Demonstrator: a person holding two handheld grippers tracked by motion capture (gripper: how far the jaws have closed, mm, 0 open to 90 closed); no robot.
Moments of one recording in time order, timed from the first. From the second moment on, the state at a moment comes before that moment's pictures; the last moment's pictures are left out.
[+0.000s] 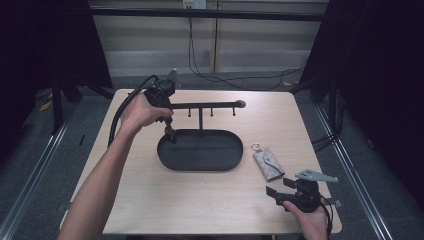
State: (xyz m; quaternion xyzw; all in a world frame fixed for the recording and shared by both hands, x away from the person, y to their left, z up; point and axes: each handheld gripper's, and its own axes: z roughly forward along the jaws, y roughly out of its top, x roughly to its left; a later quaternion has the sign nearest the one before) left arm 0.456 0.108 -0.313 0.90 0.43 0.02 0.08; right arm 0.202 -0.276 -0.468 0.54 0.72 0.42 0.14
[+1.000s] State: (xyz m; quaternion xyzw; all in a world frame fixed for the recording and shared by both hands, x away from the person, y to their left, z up) left arm 0.429 0.148 -0.314 0.87 0.44 0.04 0.23; right arm 0.203 -0.276 -0.469 0.55 0.71 0.41 0.14
